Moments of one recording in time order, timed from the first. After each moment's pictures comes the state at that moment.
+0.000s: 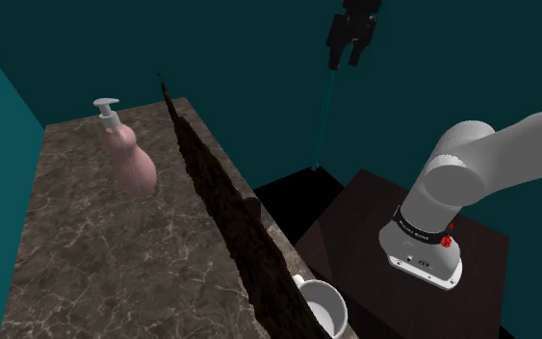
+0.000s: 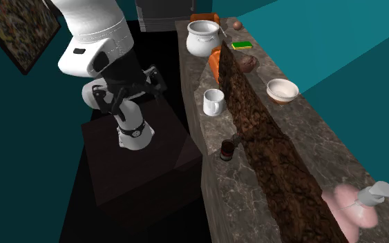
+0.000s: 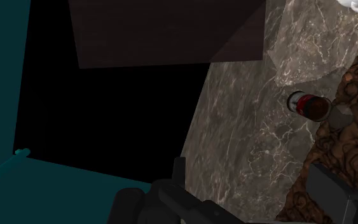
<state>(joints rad) 0.01 -0.81 -0.03 -2.30 0.10 1.54 0.07</state>
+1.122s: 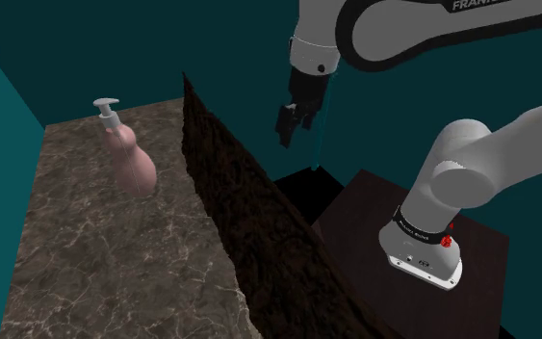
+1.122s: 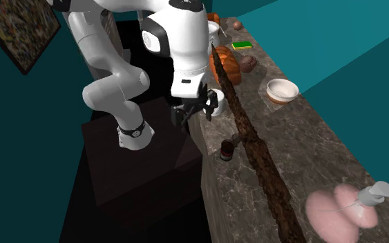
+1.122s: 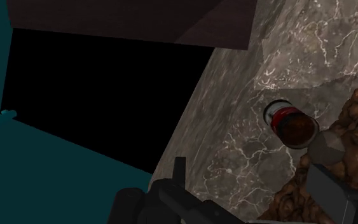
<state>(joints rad) 0.13 -0.77 0.33 -2.58 0.21 1.96 0.26</state>
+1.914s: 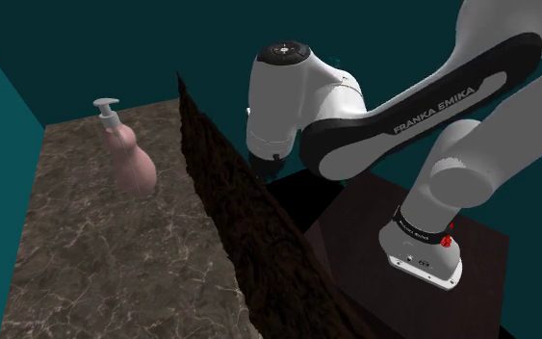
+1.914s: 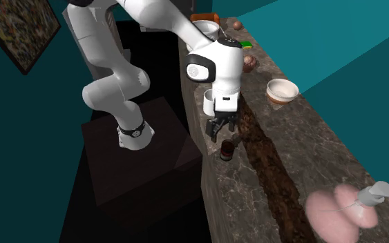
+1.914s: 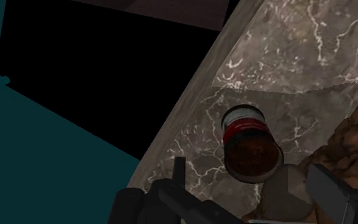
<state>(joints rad) 0.10 -0.44 0.68 -2.60 0.13 2.34 0.50</state>
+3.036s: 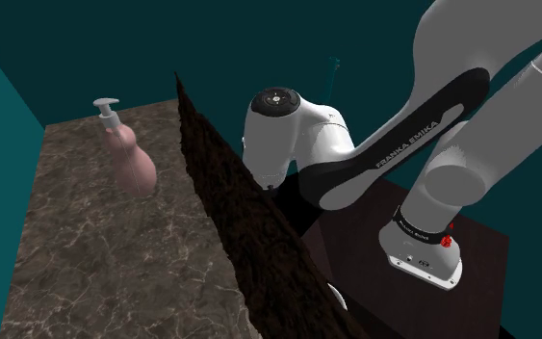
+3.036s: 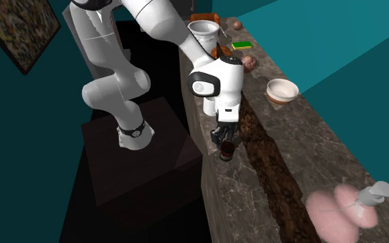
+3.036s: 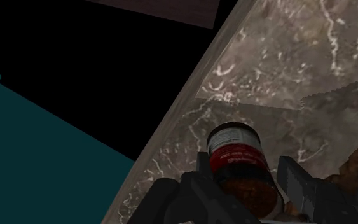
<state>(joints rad) 0.01 -0.28 0.82 -2.63 0.00 2.53 0.63</state>
